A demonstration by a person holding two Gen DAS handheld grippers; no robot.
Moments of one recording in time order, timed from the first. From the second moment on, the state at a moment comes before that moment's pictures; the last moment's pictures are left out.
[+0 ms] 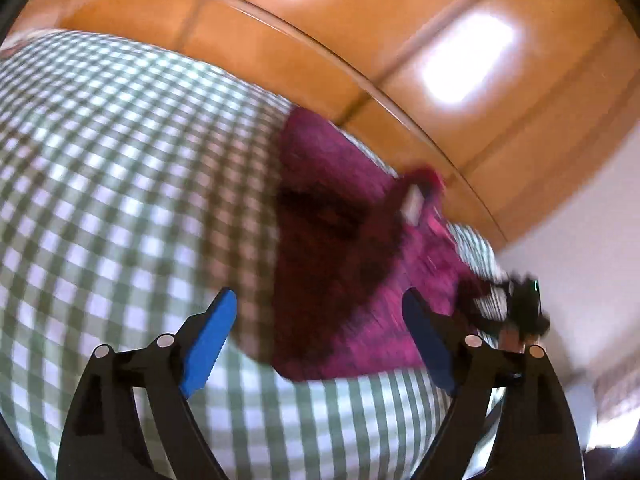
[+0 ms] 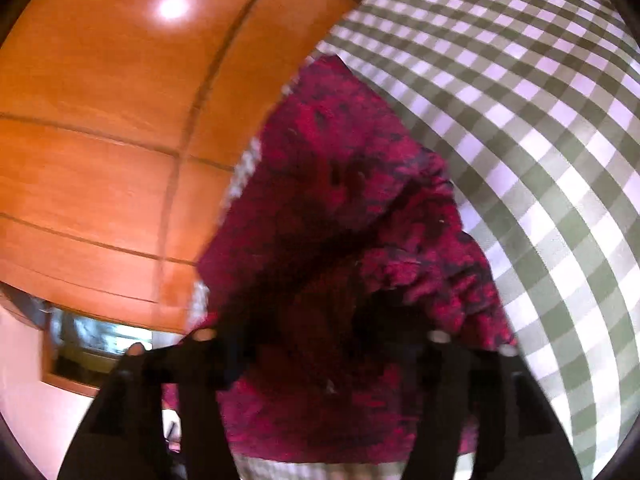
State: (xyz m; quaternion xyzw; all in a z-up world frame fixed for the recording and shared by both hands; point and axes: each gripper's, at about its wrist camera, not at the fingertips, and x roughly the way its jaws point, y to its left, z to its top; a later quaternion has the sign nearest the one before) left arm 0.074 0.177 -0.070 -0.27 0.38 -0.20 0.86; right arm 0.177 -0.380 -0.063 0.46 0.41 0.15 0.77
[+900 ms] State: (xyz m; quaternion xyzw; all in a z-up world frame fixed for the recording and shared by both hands) left arm 0.071 0.143 -0.111 -0.24 0.44 -0.22 0.83; right arm 0.064 -0.364 -0.062 0.21 0.44 0.10 0.87
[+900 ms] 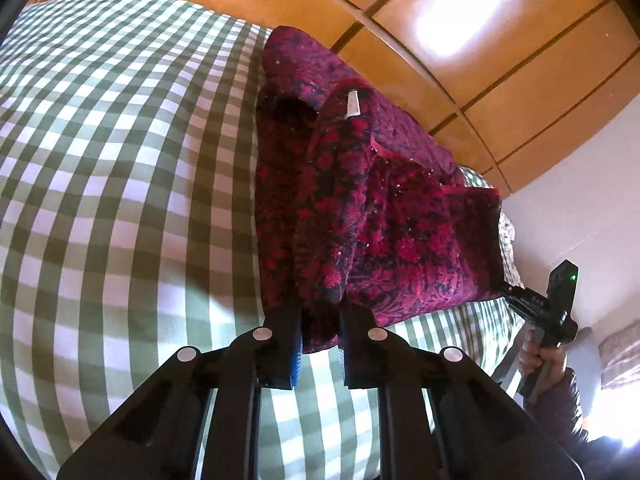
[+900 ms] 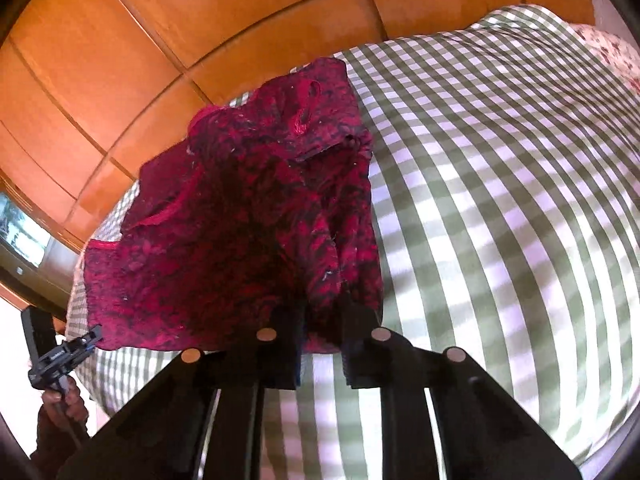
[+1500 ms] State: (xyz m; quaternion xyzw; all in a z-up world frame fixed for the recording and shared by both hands) left arm 0.018 0.143 -0.090 -0.17 0.43 -0.20 0.86; right arm -0.026 -0.364 -0.026 0.16 0.43 0.07 0.89
